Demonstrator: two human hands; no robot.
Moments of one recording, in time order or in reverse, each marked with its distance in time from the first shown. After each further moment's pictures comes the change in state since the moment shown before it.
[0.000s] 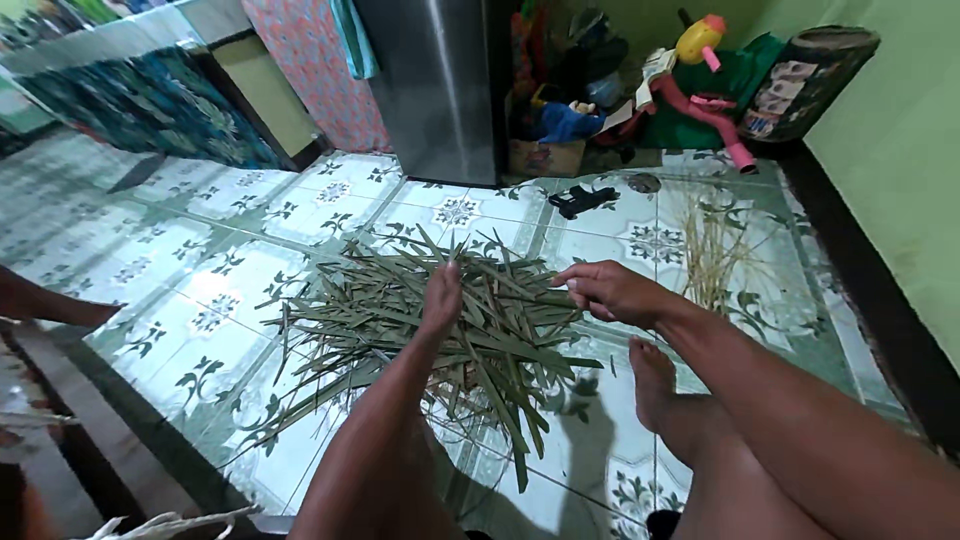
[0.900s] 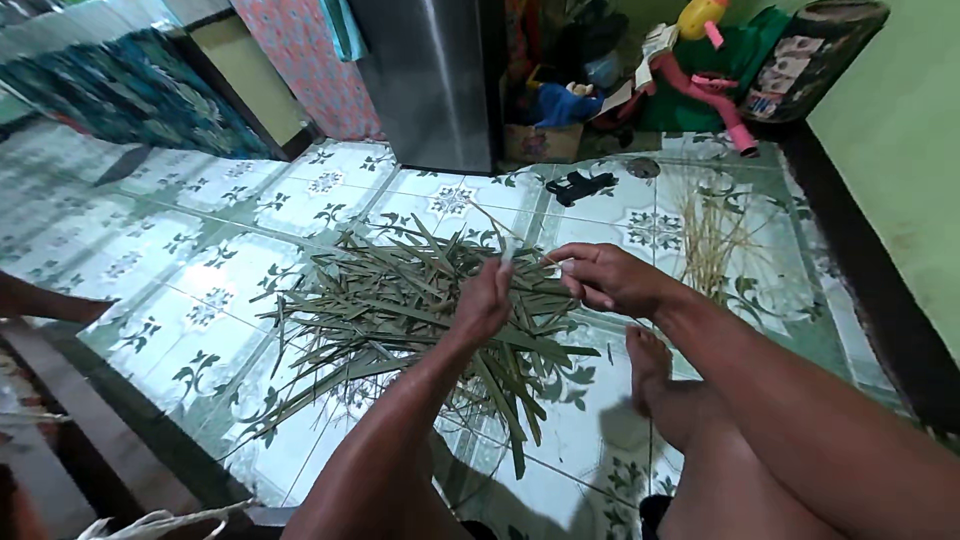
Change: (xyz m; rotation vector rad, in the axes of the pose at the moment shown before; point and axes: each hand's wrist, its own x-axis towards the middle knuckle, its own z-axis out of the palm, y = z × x) left_hand -0.041 0.046 0.031 0.200 -0.194 0.258; right_hand -0.002 -0.007 0.006 0.210 -0.056 -0.117
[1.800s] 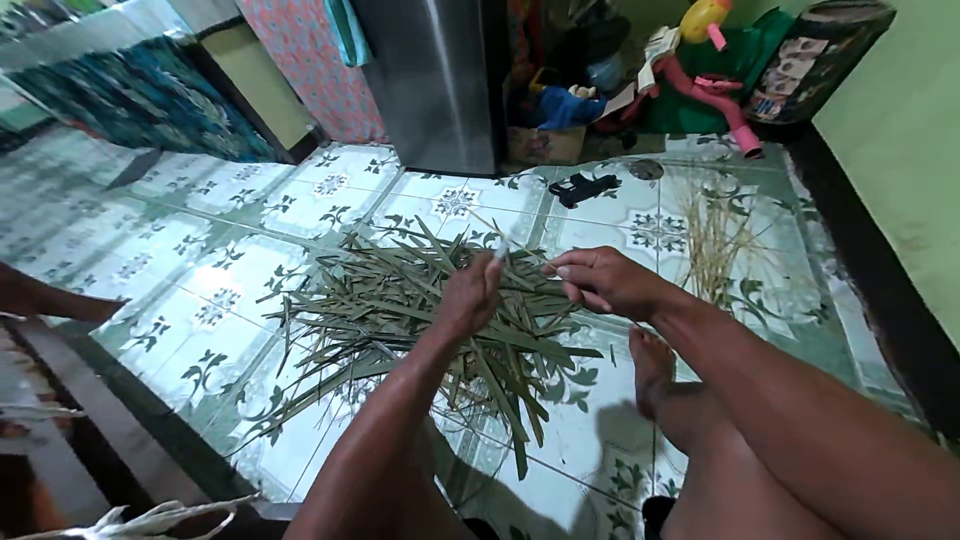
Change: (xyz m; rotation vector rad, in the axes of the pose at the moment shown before) left_hand 0.003 -0.006 -0.019 0.211 0.001 0.115; right_hand -0.002 -0.003 0.007 -0.094 0.055 0.031
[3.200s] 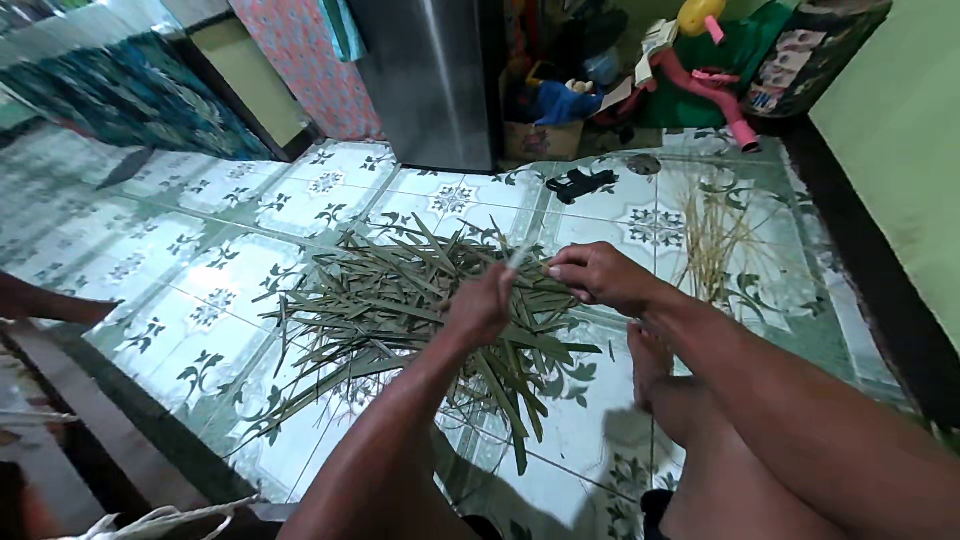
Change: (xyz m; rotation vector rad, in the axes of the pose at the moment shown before) left_hand -0.007 0.015 0.004 0.001 -0.105 -0.040; right_hand 0.009 0.003 0.004 -0.097 0.114 -0.052
